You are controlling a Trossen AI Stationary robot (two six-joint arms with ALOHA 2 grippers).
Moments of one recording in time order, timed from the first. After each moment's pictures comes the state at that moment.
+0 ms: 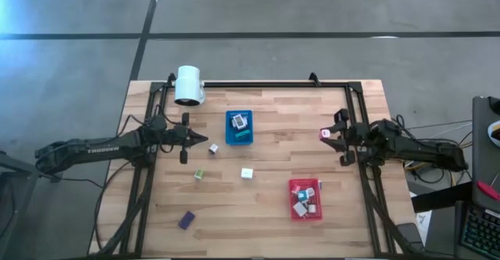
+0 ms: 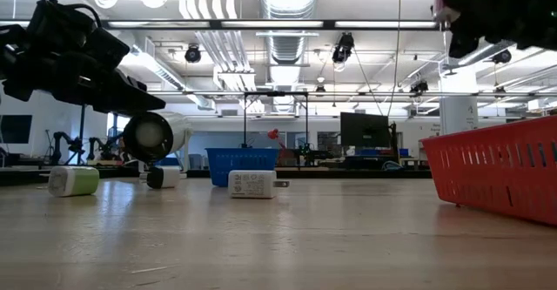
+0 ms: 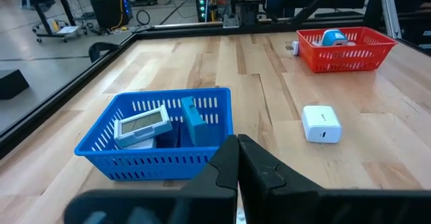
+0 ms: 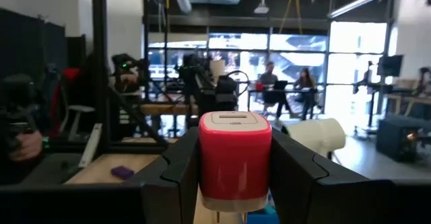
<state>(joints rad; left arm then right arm) 0.41 0.62 0.01 0.35 0.36 0.17 -0.18 0.14 0.06 0.34 -0.19 0.05</state>
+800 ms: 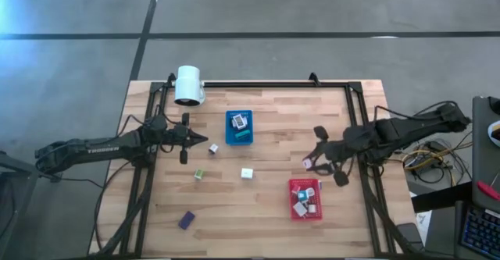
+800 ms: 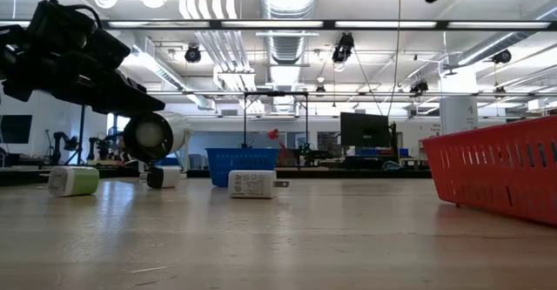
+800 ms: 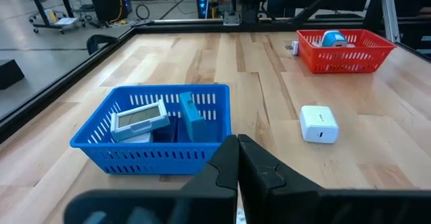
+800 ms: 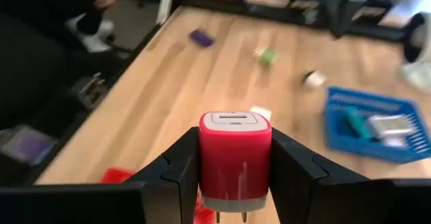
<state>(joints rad) 0.41 0.62 0.01 0.34 0.36 0.14 0.26 0.88 0.81 -0.41 -0.02 0.00</state>
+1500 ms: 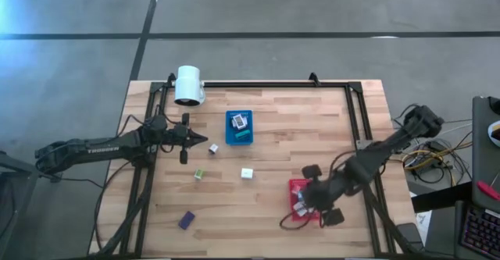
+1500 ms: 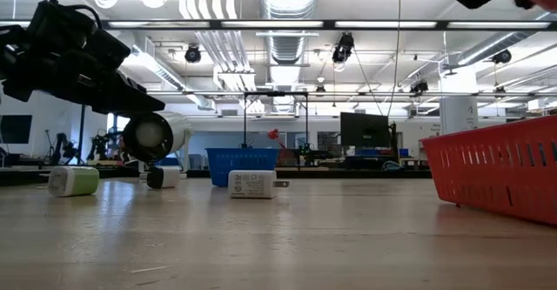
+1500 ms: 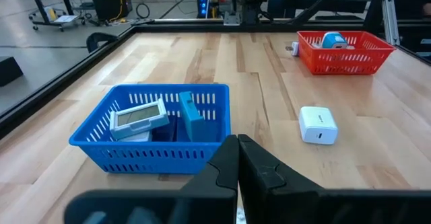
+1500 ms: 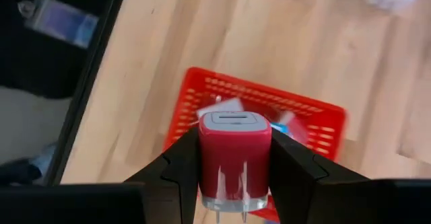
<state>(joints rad) 0.41 0.62 0.01 0.34 0.36 0.12 0.58 1.42 1.16 -0.84 0.02 0.32</state>
